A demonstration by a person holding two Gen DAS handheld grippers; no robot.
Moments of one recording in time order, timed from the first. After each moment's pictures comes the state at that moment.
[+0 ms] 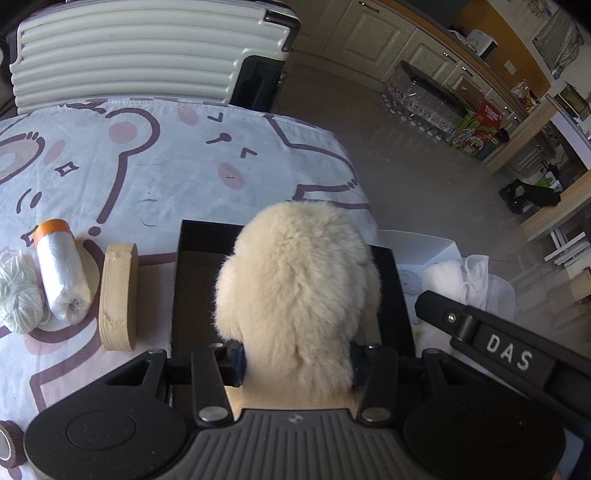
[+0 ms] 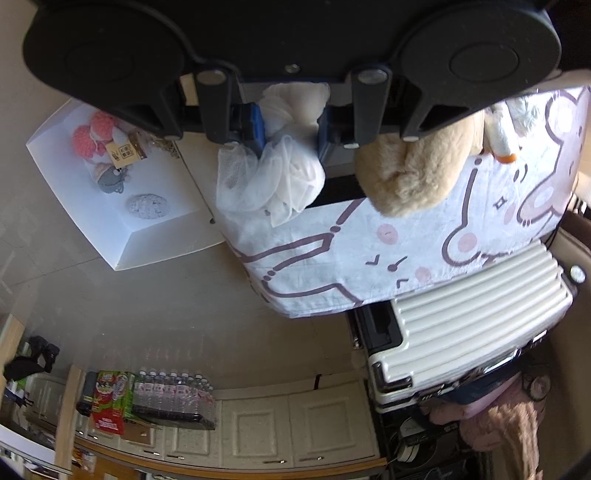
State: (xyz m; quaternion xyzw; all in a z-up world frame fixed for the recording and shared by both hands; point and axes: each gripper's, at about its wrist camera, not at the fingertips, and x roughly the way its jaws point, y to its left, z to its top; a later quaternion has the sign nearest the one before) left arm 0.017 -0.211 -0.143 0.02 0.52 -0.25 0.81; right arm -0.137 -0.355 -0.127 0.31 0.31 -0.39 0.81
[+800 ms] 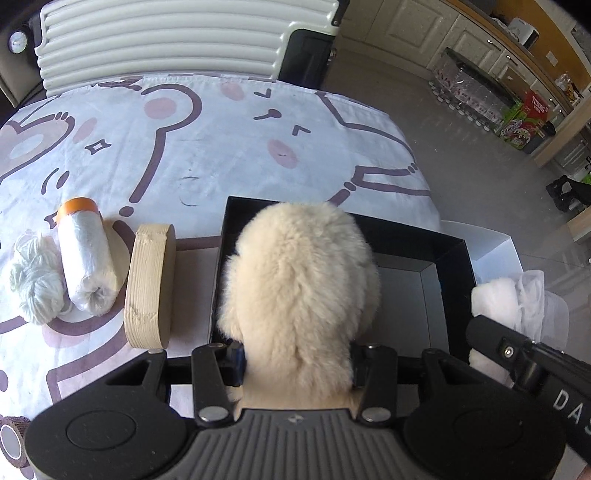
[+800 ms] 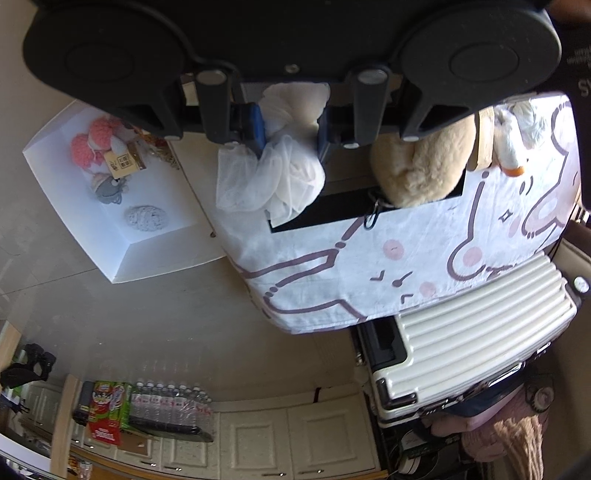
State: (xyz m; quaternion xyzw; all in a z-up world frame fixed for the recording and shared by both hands) left arm 0.038 -0.210 -0.180 0.05 0.53 -0.17 0.83; right arm -0.128 -0.354 -0.146 0.30 0.34 -0.36 0.81
